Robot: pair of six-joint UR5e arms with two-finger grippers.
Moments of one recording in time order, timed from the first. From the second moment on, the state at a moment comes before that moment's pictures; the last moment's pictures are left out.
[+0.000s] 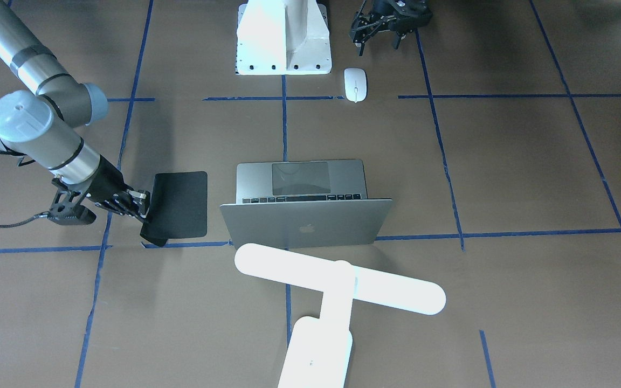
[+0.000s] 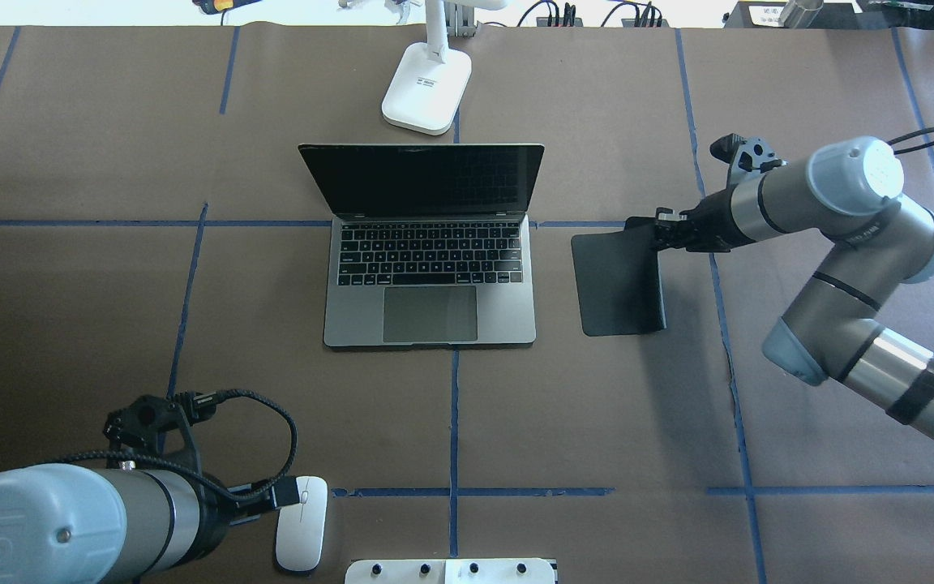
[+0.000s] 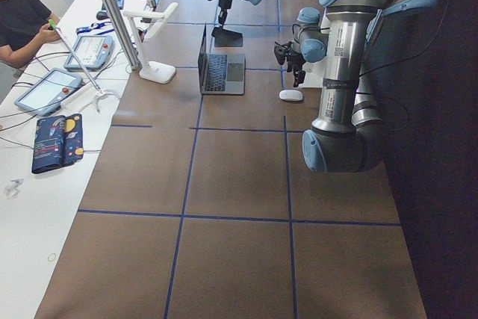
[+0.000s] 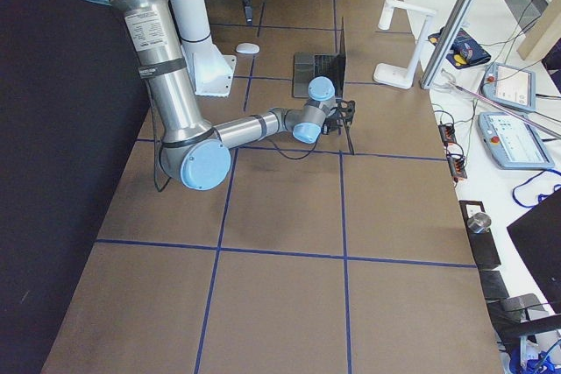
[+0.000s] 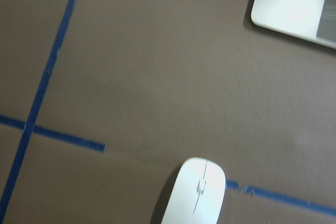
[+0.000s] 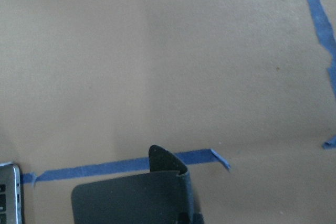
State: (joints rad) left arm -0.10 -1.73 -2.37 -1.44 -1.59 -1.74; right arm 0.80 -1.22 1.42 -0.72 2.07 1.36
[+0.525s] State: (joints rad) left arm -0.03 -1.73 -2.34 -1.44 -1.55 -1.61; right arm 0.80 -1.17 1.37 -0.72 2.07 1.36
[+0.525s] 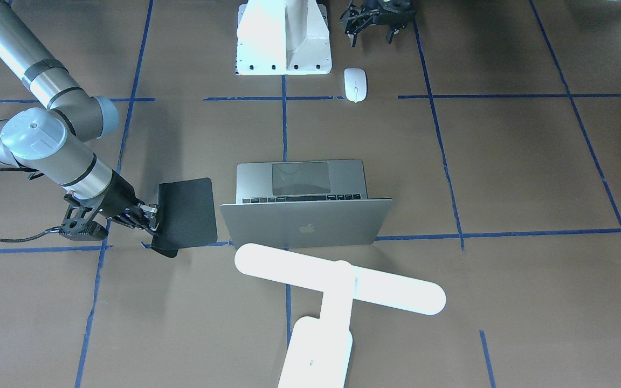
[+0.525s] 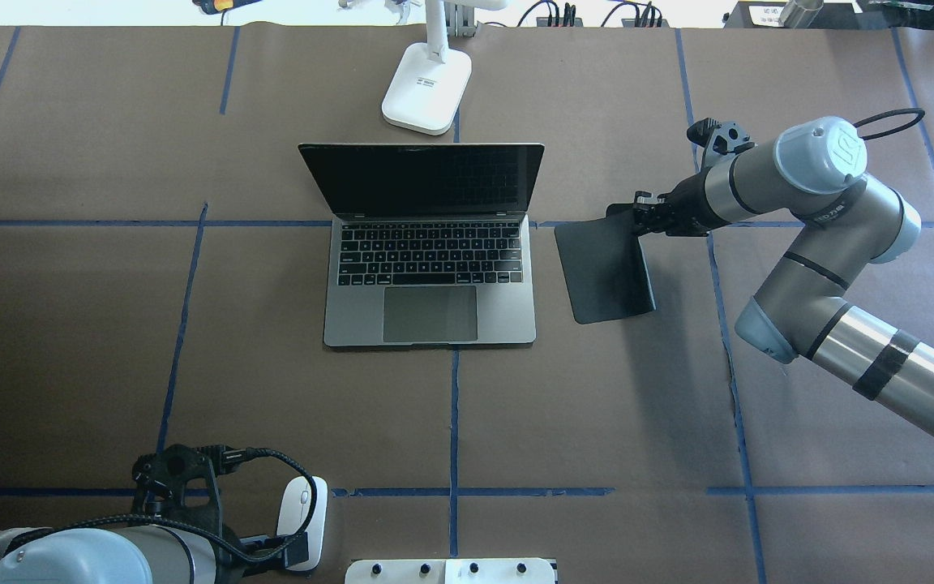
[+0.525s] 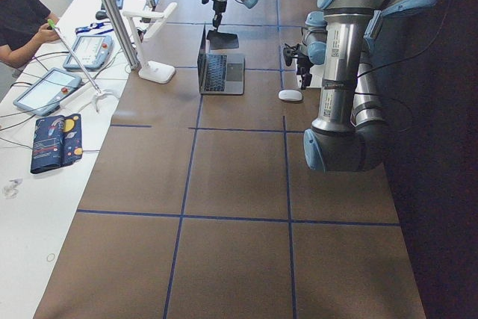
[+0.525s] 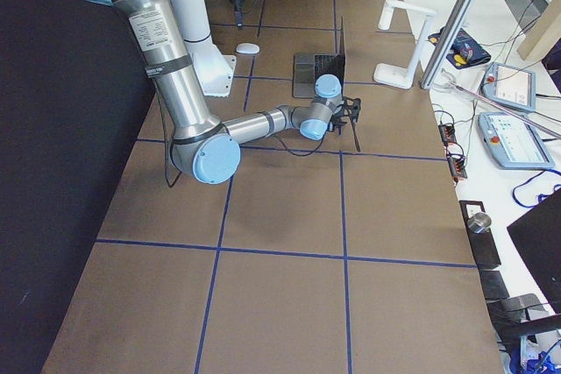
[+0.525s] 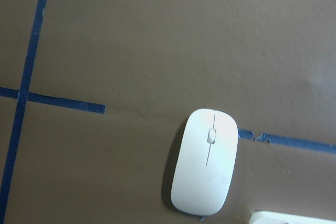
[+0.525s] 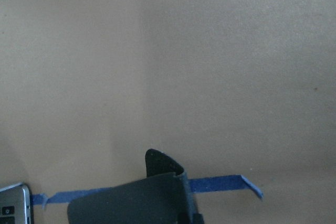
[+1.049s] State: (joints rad) left arm -0.03 -1.74 -2.26 -1.47 -1.55 -1.41; right arm 0.88 -1.18 1.39 -0.71 2.18 1.36
